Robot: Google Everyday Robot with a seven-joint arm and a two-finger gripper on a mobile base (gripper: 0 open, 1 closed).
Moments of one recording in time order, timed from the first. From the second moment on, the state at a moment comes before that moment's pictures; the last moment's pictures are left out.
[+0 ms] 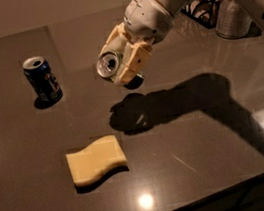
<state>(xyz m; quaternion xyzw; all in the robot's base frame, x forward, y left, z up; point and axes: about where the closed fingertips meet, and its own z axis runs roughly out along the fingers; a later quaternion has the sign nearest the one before) 0.525 0.008 0.957 -0.75 0.50 0.31 0.28</state>
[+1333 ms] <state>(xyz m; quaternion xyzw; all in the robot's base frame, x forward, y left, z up) 0.544 0.013 0.948 -0.59 0.55 0.48 0.35</state>
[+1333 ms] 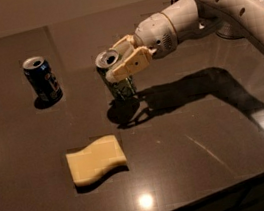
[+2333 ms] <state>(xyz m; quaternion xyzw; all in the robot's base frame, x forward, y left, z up) 0.564 0.007 0.933 -0.53 0.54 0.52 0.39</state>
